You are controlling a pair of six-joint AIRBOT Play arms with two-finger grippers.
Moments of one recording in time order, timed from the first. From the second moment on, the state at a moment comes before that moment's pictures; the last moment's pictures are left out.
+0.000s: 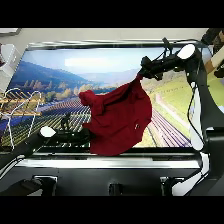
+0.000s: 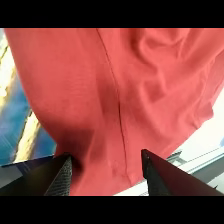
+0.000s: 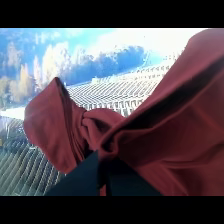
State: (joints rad) left arm -0.36 -1.17 0.52 0.54 -0.75 -1.52; right arm 0.05 -1.82 2.01 -0.92 1.29 1.73
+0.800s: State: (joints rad) left arm -0.09 -1.18 1.47 0.57 -0.94 -1.42; right arm -0.13 -1.45 2.01 -0.89 1.16 1.75
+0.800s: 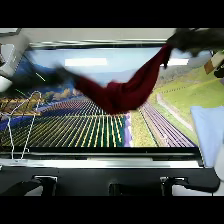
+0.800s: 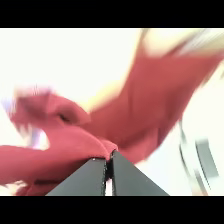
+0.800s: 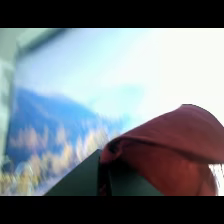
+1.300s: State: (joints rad) left arm 0.27 -0.89 2.07 0.83 -0.87 -1.57; right arm -0.31 -0.92 2.01 -0.77 0.82 1.79
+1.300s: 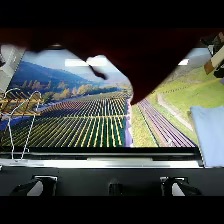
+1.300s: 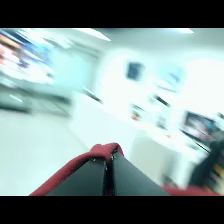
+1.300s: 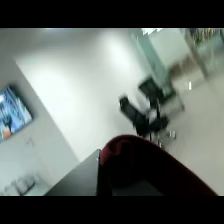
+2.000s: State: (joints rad) left arm 0.09 -1.25 1.48 1.03 -1.18 -1.67; right arm -0.04 -1.62 2.01 -0.98 1.15 1.84
